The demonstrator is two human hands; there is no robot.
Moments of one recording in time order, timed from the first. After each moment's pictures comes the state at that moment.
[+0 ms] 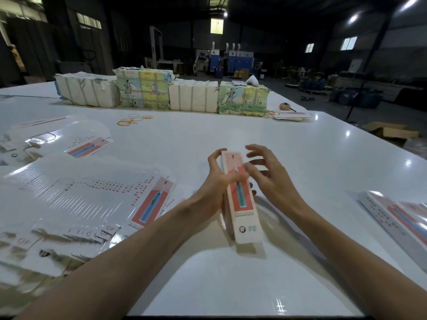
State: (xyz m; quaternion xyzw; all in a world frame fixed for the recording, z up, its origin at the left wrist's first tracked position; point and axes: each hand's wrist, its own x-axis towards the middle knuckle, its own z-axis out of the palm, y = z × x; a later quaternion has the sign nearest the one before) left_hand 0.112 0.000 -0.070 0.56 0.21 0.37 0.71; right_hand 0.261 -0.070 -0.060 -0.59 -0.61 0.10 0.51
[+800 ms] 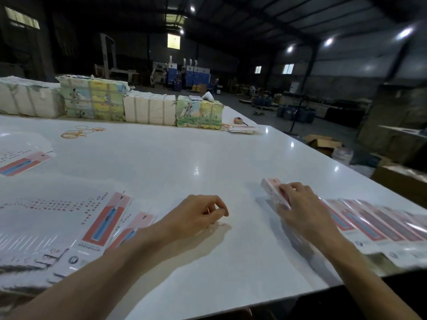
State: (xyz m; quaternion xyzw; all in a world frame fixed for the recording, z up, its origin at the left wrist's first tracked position) left_hand 0.113 -0.020 -0.089 0.88 0.15 0.21 0.39; right_hand 0.359 -0.206 -0.066 -0.86 -0.46 -0.14 0.15
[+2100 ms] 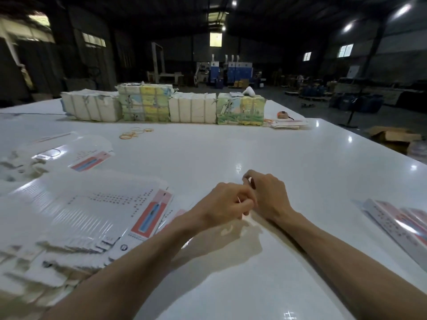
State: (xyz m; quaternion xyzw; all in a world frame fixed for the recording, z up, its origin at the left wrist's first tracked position) left_hand 0.103 -0.013 -0.064 0.88 0.21 0.23 0.35; right_hand 0.274 -0.052 -0.079 -0.75 -0.59 -0.09 0.28
